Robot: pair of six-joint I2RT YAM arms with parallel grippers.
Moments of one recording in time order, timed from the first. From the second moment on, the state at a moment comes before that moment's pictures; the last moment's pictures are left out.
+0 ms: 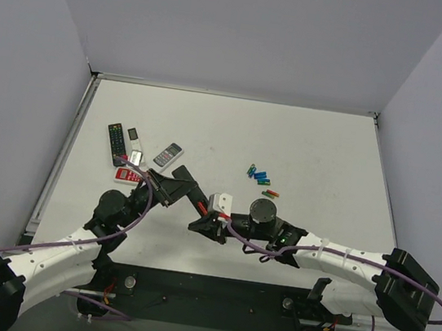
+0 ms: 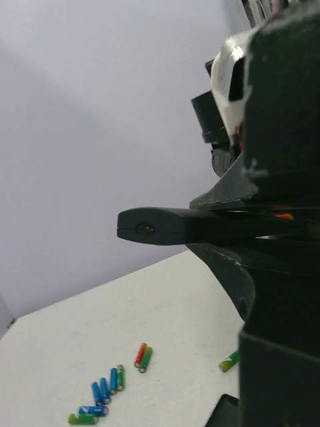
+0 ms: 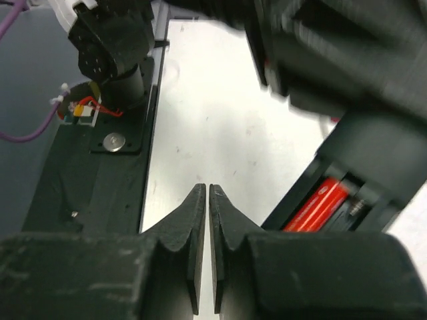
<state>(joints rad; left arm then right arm) -0.63 0.80 0.18 0.82 0.16 -1.25 1.04 1.21 0.52 0.57 -0.50 -0.15</state>
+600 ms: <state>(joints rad) -0.63 0.74 0.20 0.92 0.11 -1.26 1.03 1.17 0.53 0.33 -0.47 -0.08</state>
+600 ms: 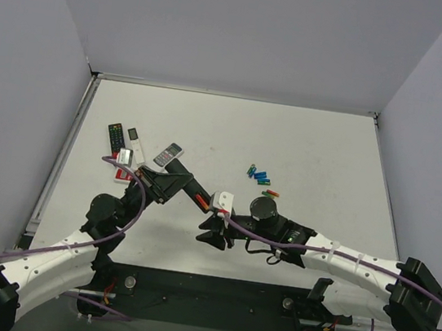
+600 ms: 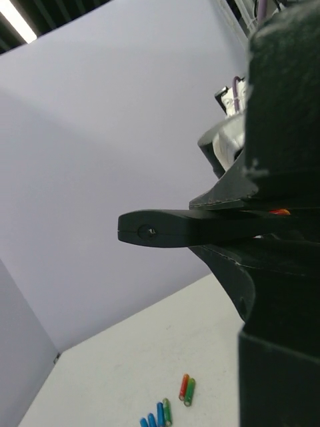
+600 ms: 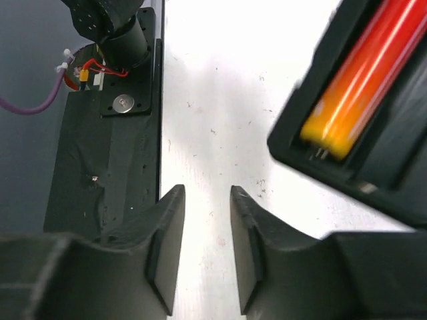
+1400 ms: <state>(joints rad) -0.63 0.70 0.24 0.47 -0.08 -1.20 1.12 1.16 0.97 -0.22 0.05 -0.10</state>
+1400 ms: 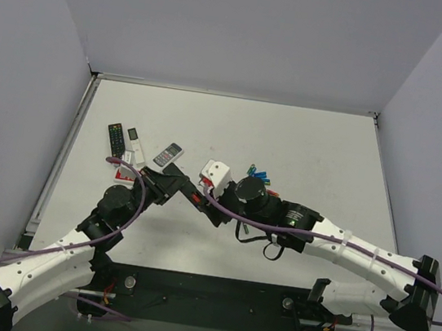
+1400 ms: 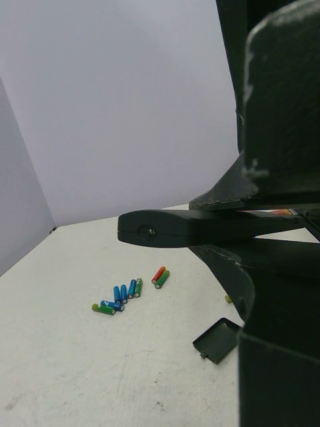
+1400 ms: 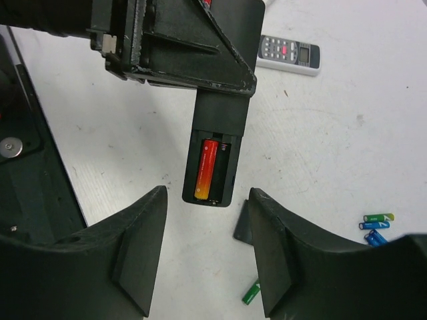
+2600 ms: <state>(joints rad) -0.63 0.71 0.27 0.30 -0.15 -1.37 1.22 1.54 1.18 -0.39 0.35 -0.09</state>
